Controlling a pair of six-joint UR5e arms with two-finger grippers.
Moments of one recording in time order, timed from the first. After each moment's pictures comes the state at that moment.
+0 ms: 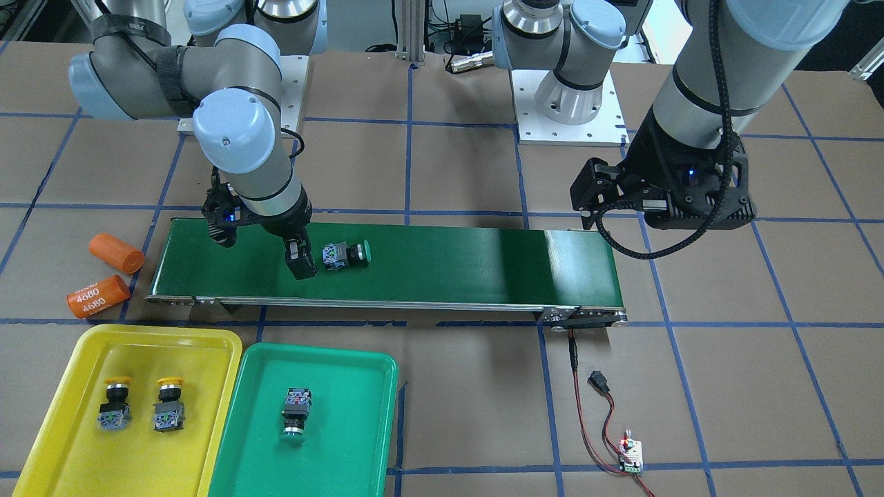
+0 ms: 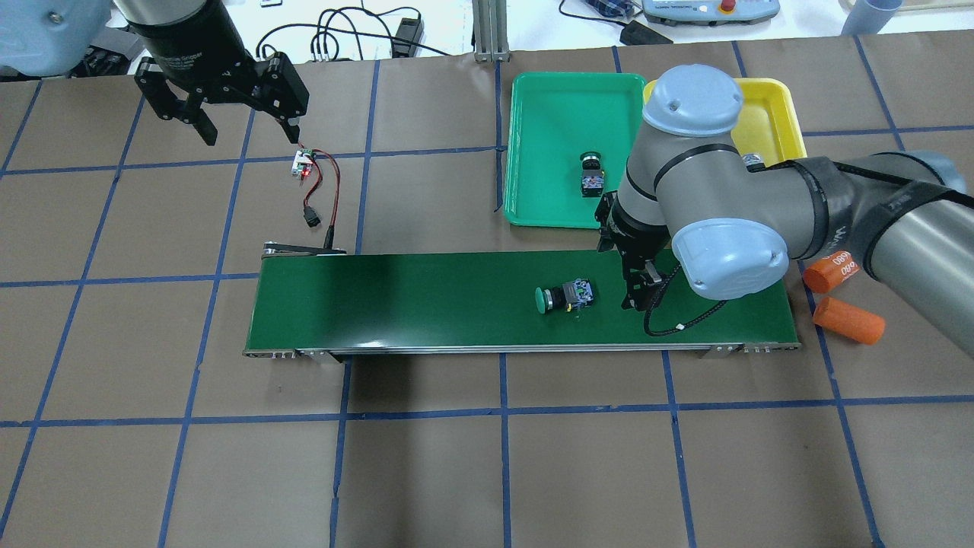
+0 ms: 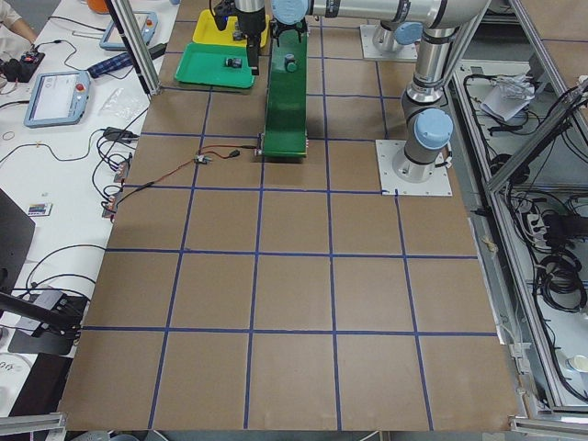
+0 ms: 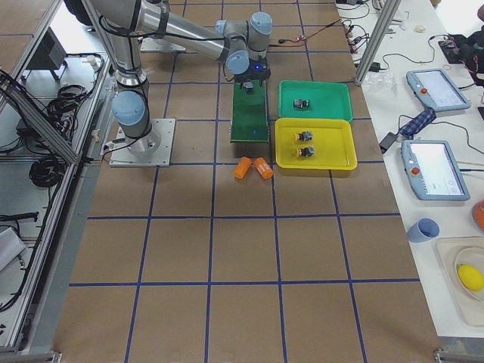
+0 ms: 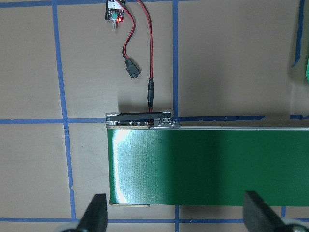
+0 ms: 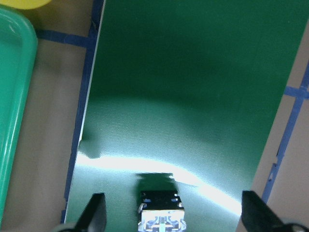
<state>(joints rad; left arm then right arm) -1.56 -1.74 -1.36 -1.64 1.60 0.02 1.70 -1.39 1.92 -2.01 -1.50 1.48</state>
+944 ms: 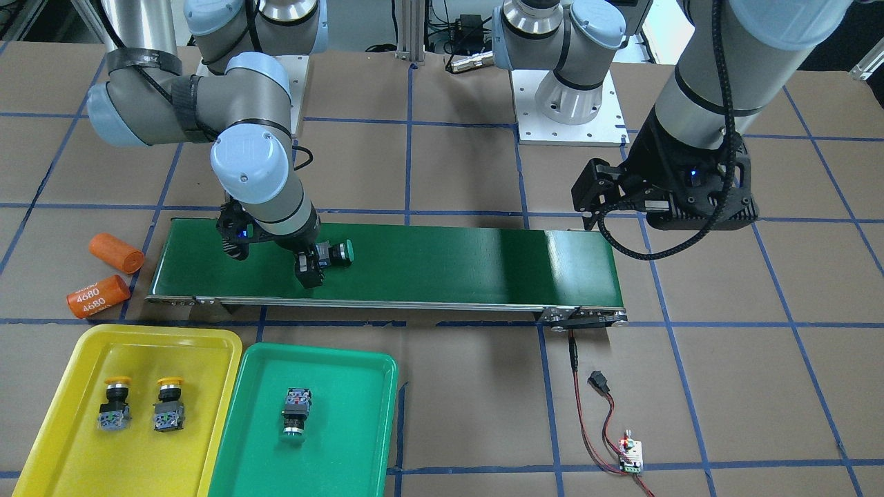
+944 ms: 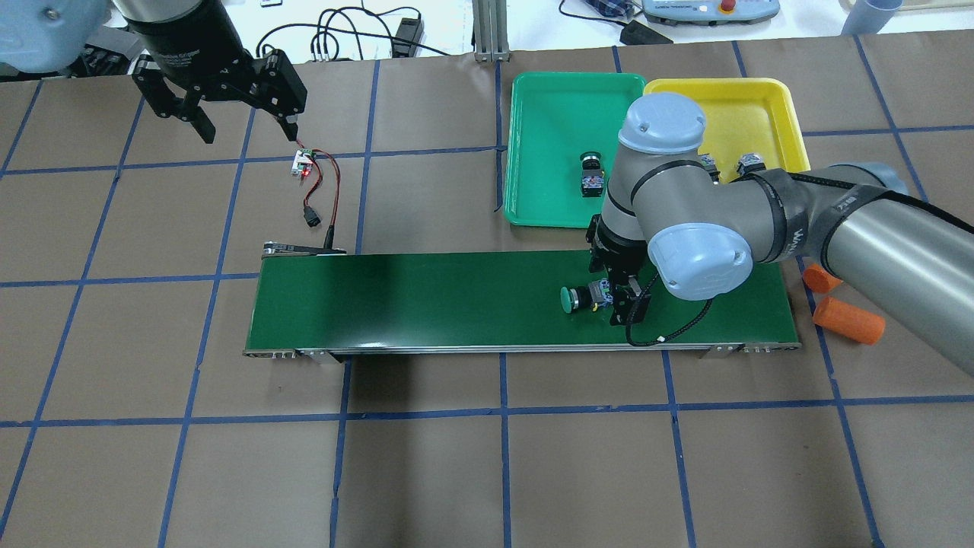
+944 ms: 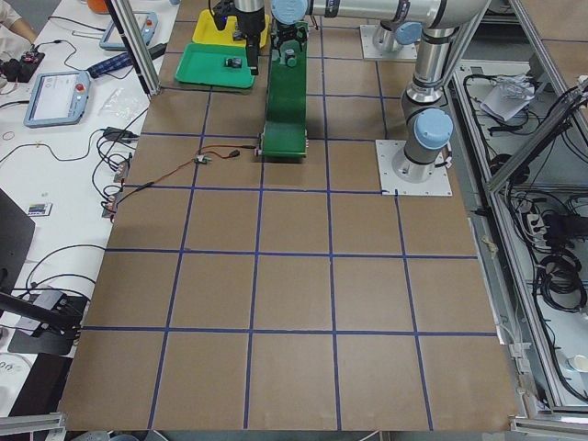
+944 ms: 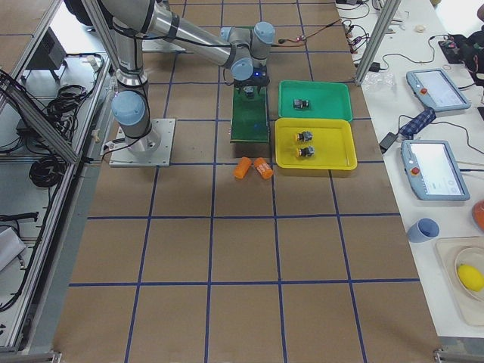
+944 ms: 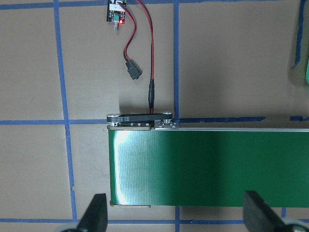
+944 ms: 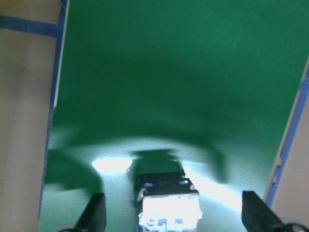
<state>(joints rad) -1.55 -1.74 -1.35 -1.64 1.60 0.02 1.71 -1.32 1.92 -2.01 -1.50 1.51</state>
